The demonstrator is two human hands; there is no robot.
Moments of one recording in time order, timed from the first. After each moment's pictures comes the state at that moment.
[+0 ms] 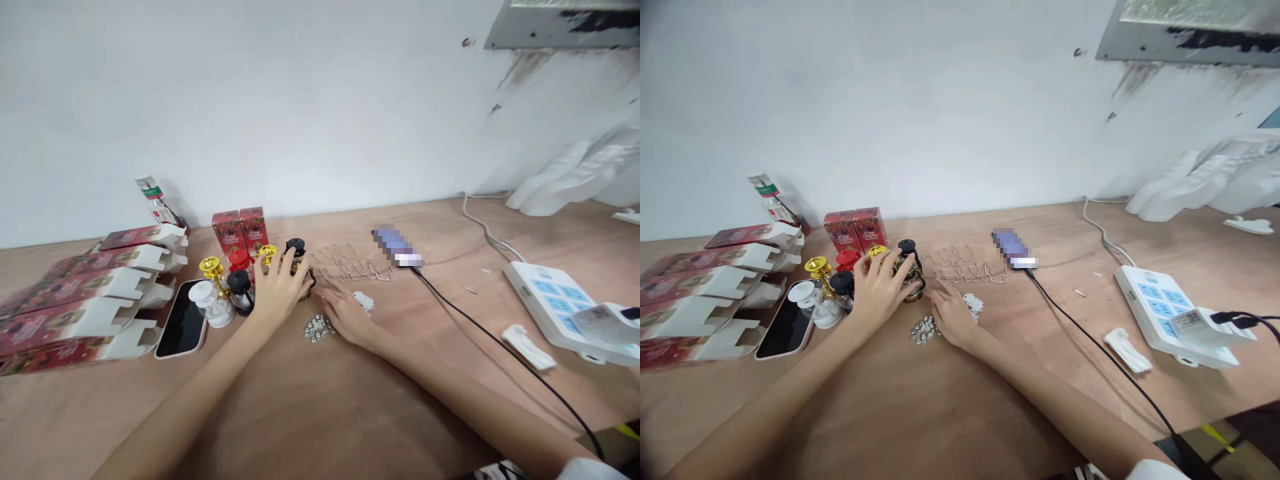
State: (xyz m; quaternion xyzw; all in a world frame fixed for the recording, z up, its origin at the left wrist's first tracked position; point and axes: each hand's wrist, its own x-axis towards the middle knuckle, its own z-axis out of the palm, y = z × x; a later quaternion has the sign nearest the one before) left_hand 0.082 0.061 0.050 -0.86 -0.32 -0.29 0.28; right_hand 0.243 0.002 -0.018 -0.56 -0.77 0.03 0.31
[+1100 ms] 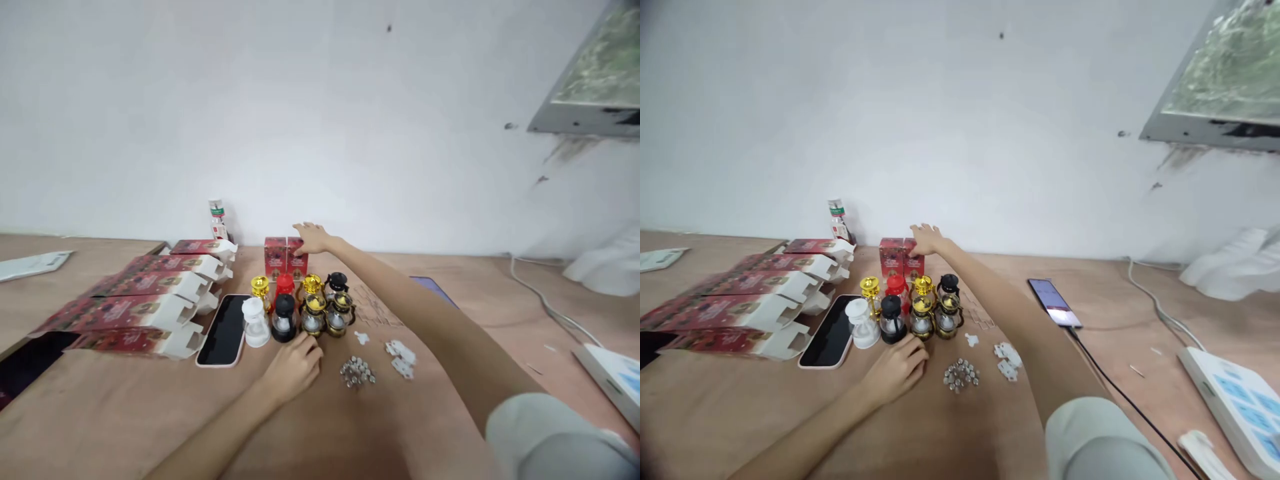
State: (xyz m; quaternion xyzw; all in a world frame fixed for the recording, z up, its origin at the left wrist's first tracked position) left_hand 0.014 0.038 -0.015 -0.94 -0.26 -0.20 0.04; right_hand 0.158 0.204 0.130 -0.53 -0.83 -0.07 0.15
